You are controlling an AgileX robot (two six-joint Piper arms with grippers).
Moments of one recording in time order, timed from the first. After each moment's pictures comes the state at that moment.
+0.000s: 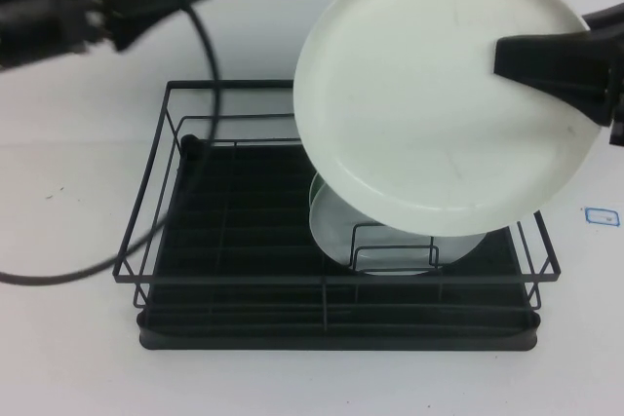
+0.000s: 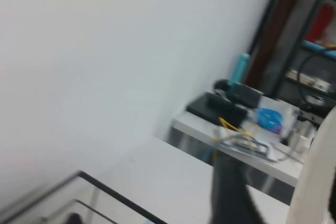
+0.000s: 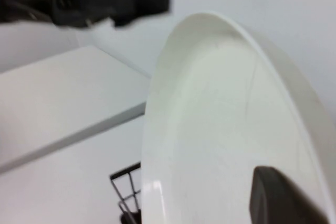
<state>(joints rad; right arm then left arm) 0.13 1.25 -1.01 1.48 0.92 -1.51 0.09 1.50 -1.25 -1.70 1.23 1.47</state>
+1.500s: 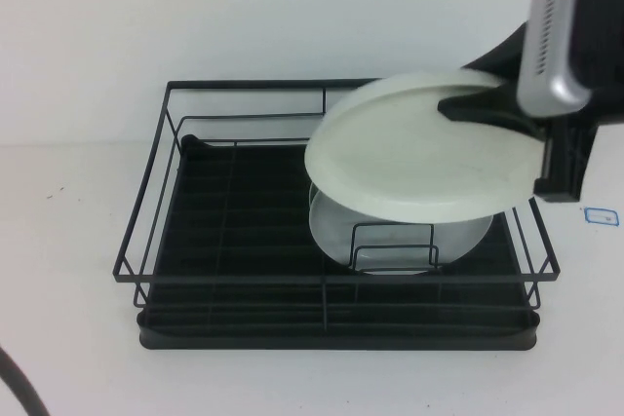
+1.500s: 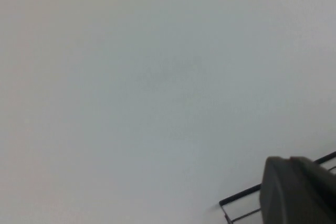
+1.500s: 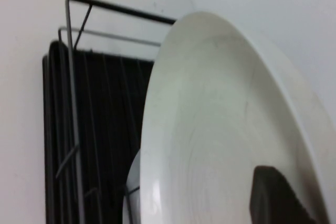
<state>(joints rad) 0.35 1.37 -1.22 0.85 0.78 -1.63 0.25 0.51 -1.11 -0.69 0.74 0.86</state>
